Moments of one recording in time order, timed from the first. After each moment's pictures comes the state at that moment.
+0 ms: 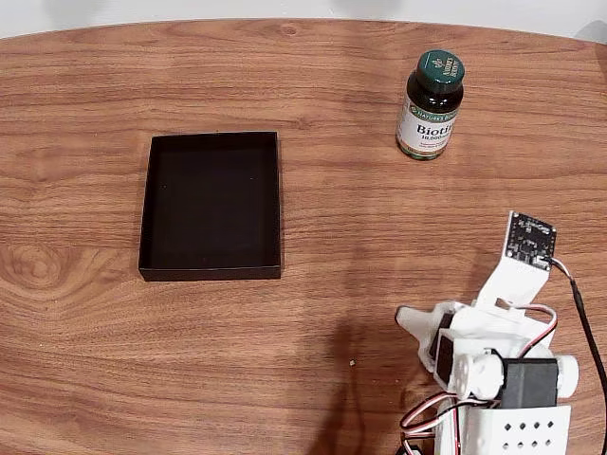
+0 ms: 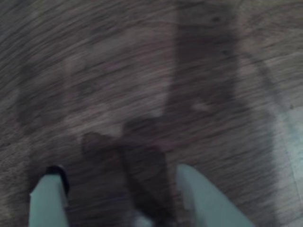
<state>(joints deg) 7.7 188.8 173.0 71.5 167.0</state>
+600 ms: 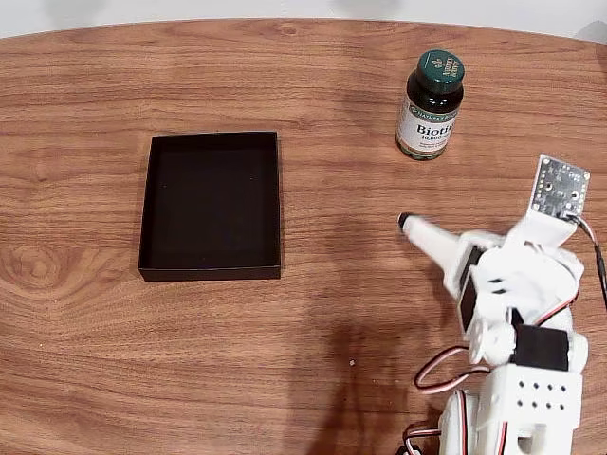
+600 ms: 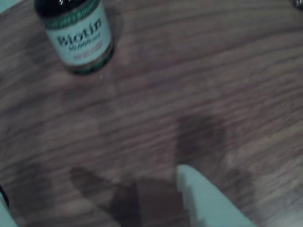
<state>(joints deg) 15.0 166.9 170.5 29.0 176.0</state>
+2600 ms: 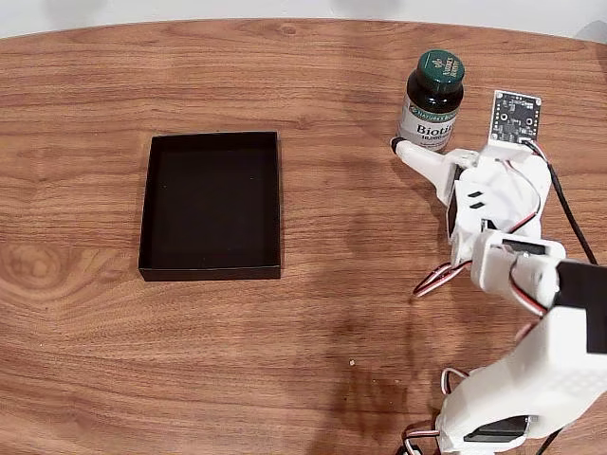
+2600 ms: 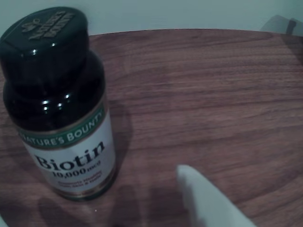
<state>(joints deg) 11.5 86.1 142.8 -39.2 183.1</state>
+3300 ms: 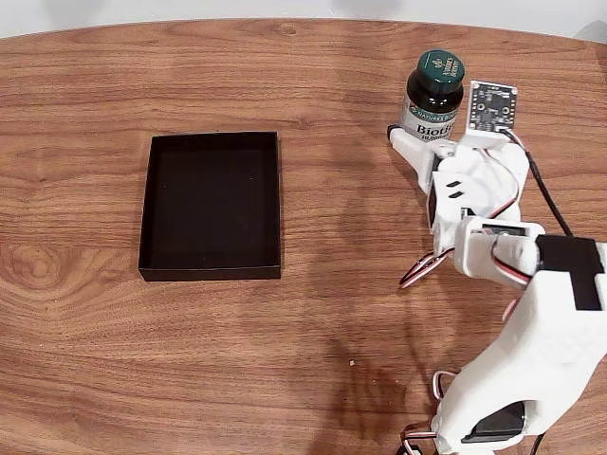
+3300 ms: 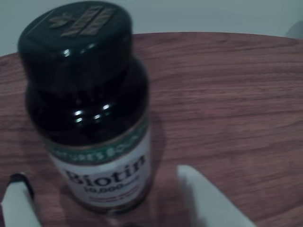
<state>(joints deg) 6.9 79.1 136.8 -40.2 181.1</state>
